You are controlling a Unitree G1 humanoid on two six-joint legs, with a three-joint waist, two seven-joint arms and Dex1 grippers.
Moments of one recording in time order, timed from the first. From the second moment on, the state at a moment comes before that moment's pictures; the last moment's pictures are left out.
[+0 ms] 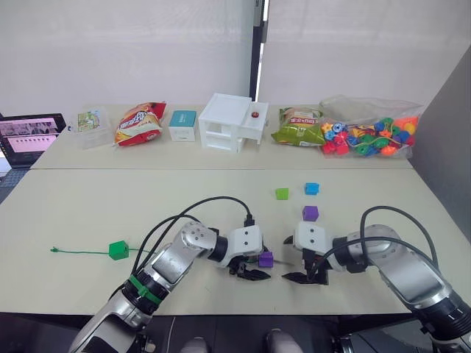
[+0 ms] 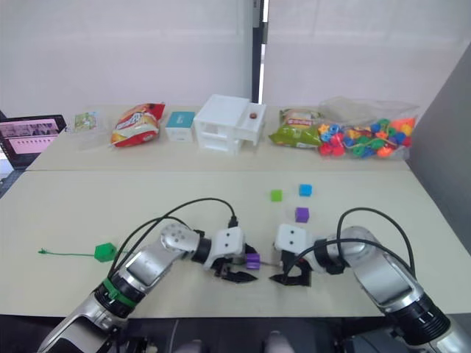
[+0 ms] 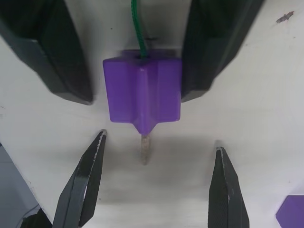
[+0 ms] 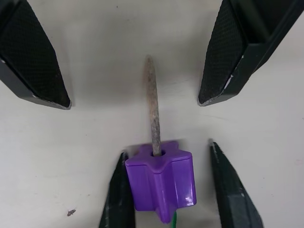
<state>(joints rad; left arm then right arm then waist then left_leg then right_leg) -0.54 0.40 -0.52 0.00 -0.07 0.35 -1.10 -0.33 -0.84 0.30 -0.34 0.12 0.56 1.08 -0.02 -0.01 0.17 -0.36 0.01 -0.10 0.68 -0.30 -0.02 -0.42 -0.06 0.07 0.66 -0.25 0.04</state>
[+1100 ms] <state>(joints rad) -0.46 0.60 -0.38 -0.06 -0.14 0.35 -1.18 -0.37 -0.84 0.33 -0.30 0.10 0.49 1.12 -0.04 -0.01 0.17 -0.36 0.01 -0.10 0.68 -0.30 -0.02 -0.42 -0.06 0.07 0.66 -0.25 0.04</state>
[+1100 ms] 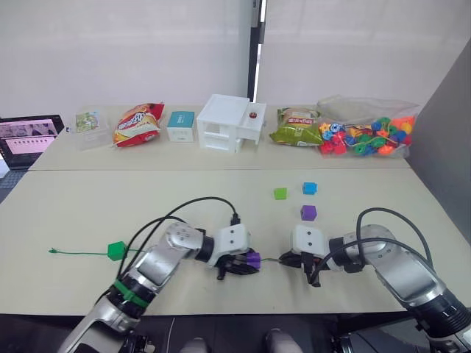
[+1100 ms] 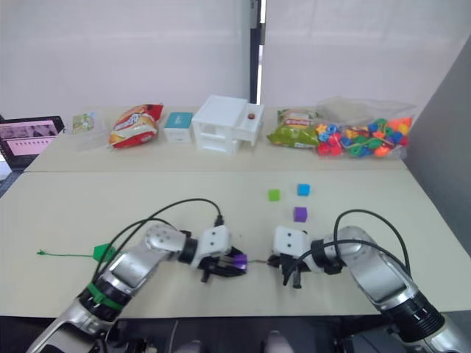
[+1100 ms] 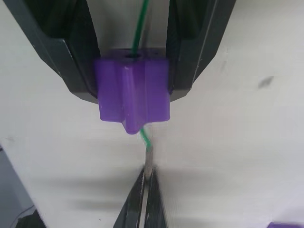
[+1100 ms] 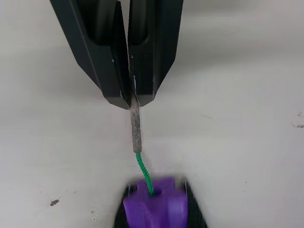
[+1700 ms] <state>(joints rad) -0.28 1.13 -0.07 0.32 -0.16 -0.03 -1.45 -0.39 -0.87 0.31 -0.37 0.12 0.57 1.13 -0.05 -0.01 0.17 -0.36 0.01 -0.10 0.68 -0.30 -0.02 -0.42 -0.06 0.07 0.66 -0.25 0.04</state>
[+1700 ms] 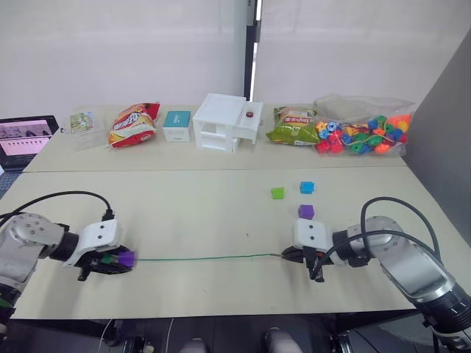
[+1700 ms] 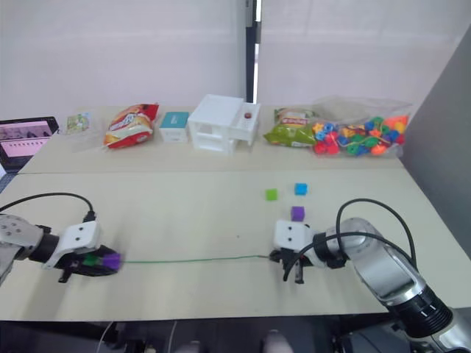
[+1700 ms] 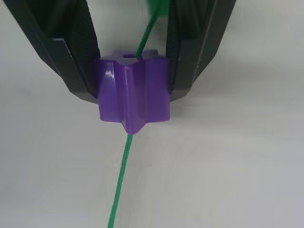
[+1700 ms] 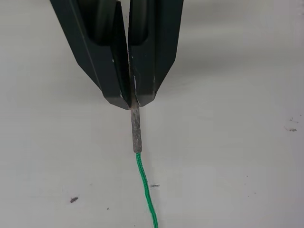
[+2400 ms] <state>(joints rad) -0.34 1.11 -0.06 0.01 -0.30 0.27 -1.50 -0.43 -0.83 0.33 -0.36 0.13 0.59 1.12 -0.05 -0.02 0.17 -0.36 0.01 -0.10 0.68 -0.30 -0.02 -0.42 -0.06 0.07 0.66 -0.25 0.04</state>
